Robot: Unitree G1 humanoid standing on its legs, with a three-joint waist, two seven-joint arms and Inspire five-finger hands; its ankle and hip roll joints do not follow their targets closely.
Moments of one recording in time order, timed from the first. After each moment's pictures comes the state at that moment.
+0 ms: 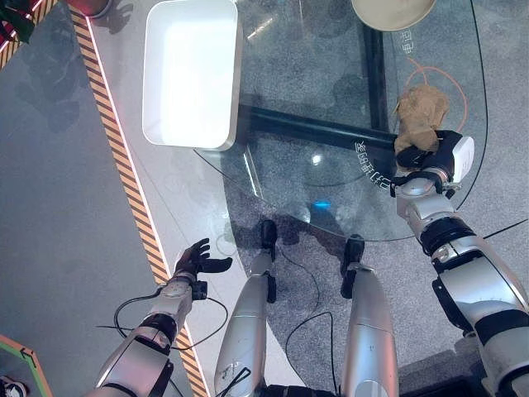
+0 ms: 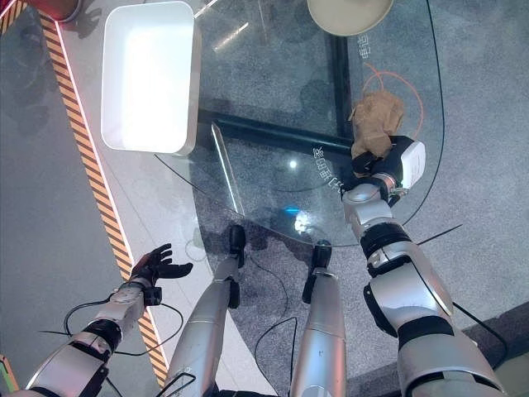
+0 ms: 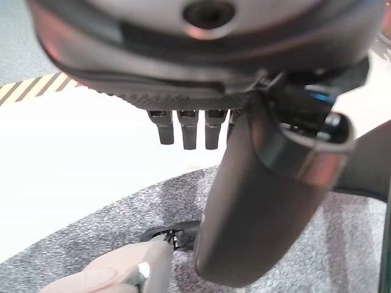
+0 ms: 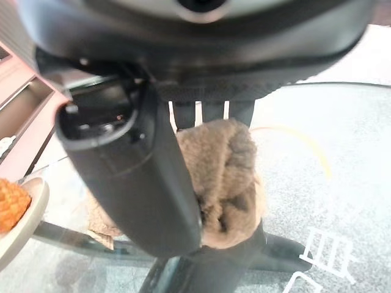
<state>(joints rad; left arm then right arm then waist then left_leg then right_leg) -0.50 0.36 -0.38 1.13 -0.53 -0.10 0.09 -1.06 -0.52 0.49 1.06 0.48 0.15 -0.77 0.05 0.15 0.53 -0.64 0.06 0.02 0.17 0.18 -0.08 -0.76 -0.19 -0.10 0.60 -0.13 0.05</state>
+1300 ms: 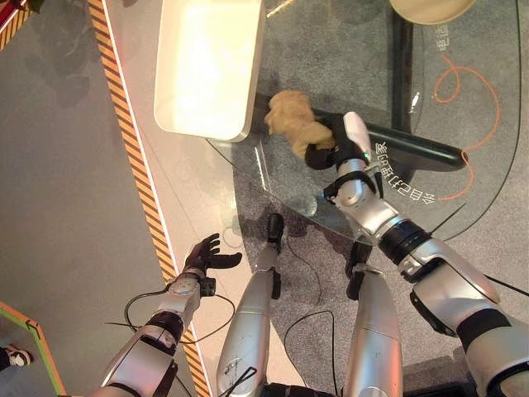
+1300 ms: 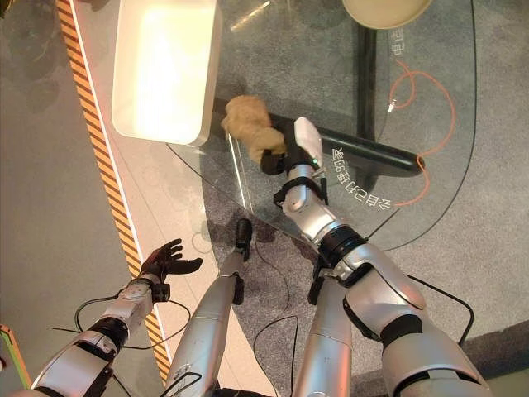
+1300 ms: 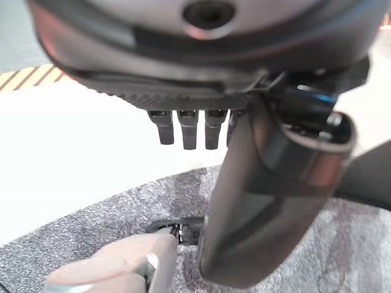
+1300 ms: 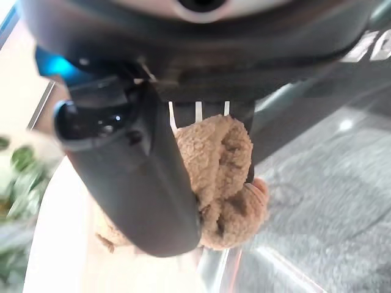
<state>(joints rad) -0.49 0.33 -0.38 1.08 -0.53 -0.09 0.10 -1.06 -0.38 0.78 0.72 0.14 0.21 -0.47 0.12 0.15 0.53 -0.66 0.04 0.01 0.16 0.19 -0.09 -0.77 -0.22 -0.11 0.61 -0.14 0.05</state>
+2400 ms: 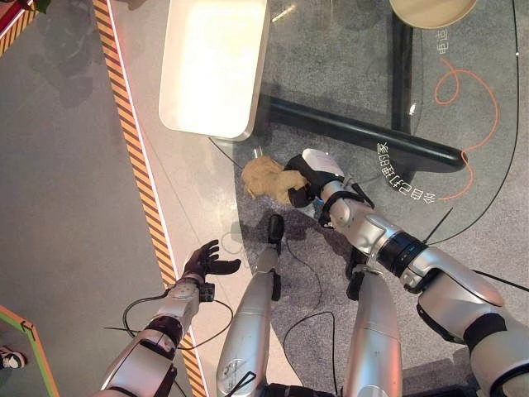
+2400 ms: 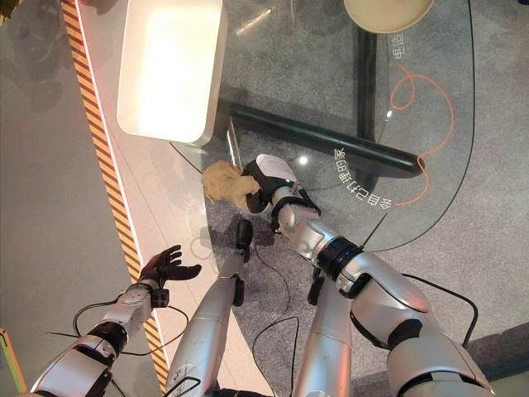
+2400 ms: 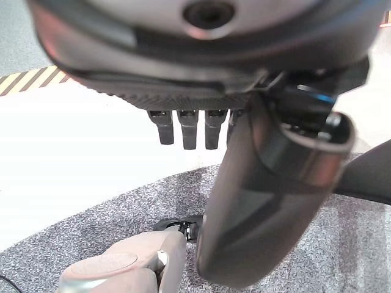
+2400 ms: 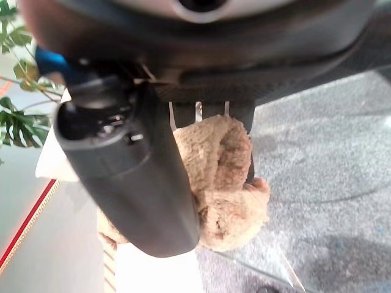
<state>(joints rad) -0.48 0.33 -0.38 1.08 -0.51 -0.08 0.09 -1.01 -0.44 0.92 0.64 -0.04 0.23 -0.25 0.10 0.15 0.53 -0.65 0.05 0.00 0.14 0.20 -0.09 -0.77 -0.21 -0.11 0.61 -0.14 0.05</state>
